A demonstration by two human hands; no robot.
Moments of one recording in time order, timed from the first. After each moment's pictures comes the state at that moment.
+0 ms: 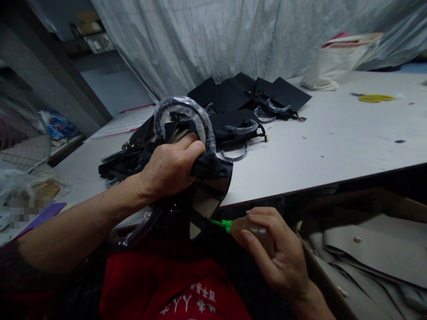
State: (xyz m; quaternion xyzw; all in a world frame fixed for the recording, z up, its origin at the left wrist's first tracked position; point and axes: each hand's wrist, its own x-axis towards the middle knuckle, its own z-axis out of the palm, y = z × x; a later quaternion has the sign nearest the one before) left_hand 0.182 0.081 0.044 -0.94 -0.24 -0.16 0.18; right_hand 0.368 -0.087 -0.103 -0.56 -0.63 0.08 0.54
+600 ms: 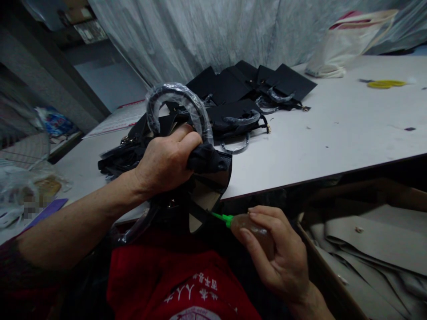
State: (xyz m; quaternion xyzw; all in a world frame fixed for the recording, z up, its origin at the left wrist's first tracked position) left_hand 0.181 0.079 0.044 -0.94 -0.26 -0.17 0.15; right_hand 0.357 -0.103 -0.100 -0.55 -0.62 0.07 0.55
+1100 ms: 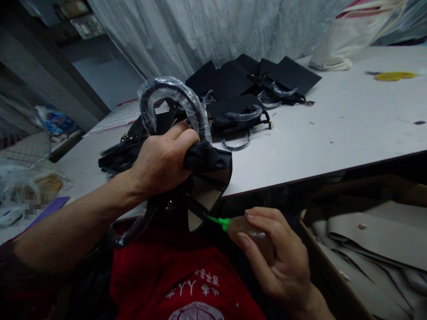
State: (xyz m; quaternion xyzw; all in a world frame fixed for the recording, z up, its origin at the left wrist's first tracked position) left_hand 0.176 0.076 0.041 -0.93 -0.26 -0.18 0.17; right_hand 0.349 -0.104 -0.099 -0.53 -0.64 0.08 0.54
